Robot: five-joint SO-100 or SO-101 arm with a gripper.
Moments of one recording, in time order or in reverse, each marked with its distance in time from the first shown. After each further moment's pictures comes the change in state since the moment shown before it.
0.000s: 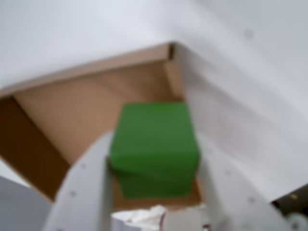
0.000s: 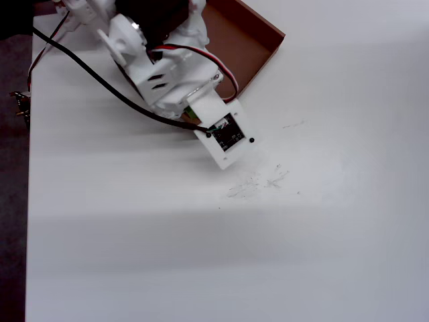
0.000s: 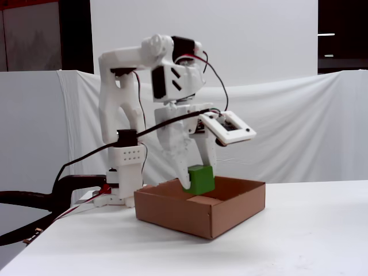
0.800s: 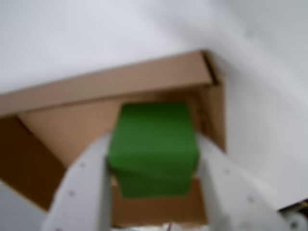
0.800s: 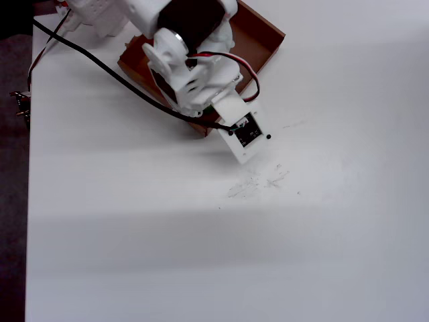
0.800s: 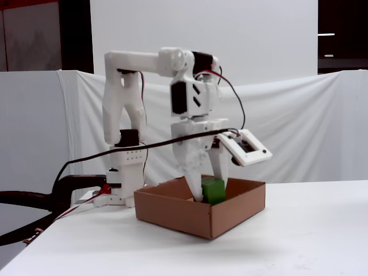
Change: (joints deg) arm -4.7 -8.4 -0.9 -3.8 3.6
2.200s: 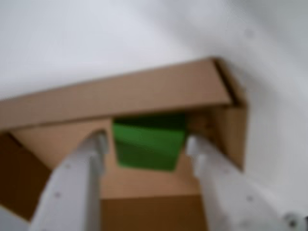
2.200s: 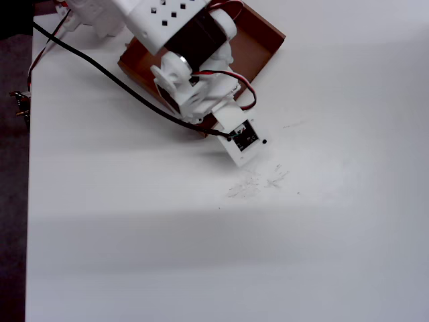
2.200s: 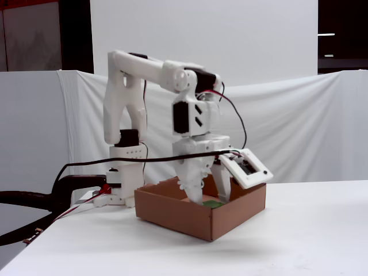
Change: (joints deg) arm 1.8 -1.1 4.1 -5.8 0.4
